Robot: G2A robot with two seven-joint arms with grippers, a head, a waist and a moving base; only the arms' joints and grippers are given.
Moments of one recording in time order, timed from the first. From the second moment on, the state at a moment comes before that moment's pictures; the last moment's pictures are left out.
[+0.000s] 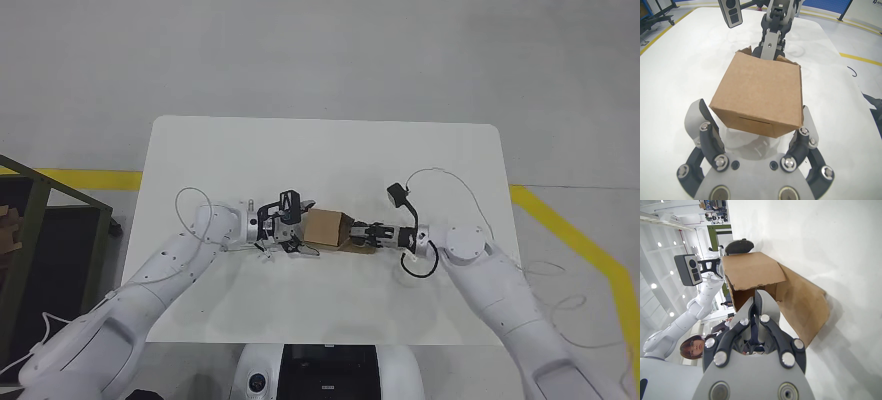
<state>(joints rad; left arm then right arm) 0.89 -1.07 -0.73 -1.02 1.56 -0.89 0.51 -0.99 -1.21 0.94 -1.02 0.25 -0.34 0.97</state>
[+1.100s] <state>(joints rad) 0.89 -1.07 -0.74 -1.01 1.57 -0.90 0.52 -0.90 -1.28 0.82 -0.92 0.32 -0.35 1.00</state>
